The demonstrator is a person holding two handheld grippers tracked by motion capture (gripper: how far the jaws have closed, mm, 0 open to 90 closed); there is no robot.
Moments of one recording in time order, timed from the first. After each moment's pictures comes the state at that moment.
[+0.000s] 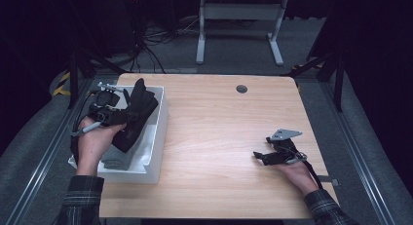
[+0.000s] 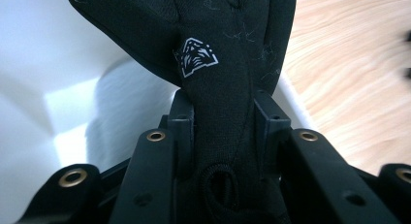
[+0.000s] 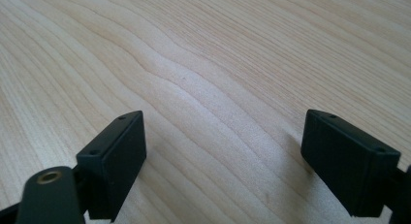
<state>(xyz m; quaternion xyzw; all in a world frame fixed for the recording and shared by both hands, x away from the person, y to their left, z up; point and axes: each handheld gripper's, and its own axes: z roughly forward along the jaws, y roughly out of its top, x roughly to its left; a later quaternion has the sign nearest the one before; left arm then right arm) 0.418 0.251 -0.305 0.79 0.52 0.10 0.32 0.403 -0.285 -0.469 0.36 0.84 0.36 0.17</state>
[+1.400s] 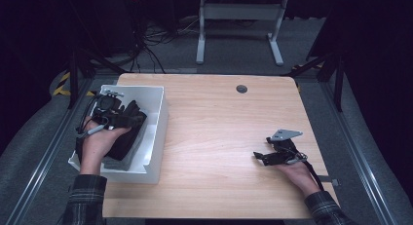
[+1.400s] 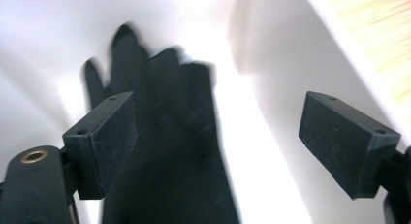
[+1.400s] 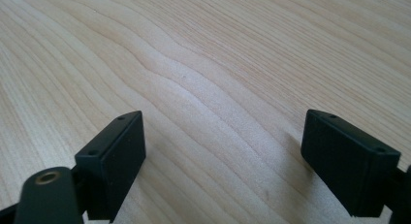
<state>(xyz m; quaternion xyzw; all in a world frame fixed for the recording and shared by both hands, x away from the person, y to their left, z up) 0.431 0.242 -0.328 0.78 0.51 0.13 0.32 0.403 -0.285 -0.469 0.36 0.84 0.36 0.17</state>
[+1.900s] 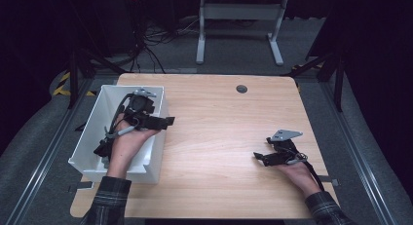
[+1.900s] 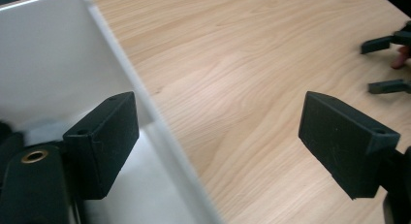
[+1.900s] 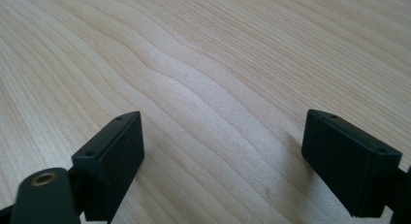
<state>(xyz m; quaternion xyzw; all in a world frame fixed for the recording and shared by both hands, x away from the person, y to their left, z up) 0.419 0.161 -0.318 0.81 0.43 0.11 0.38 0.402 -0.285 -0.469 0.36 0.84 0.36 0.17</state>
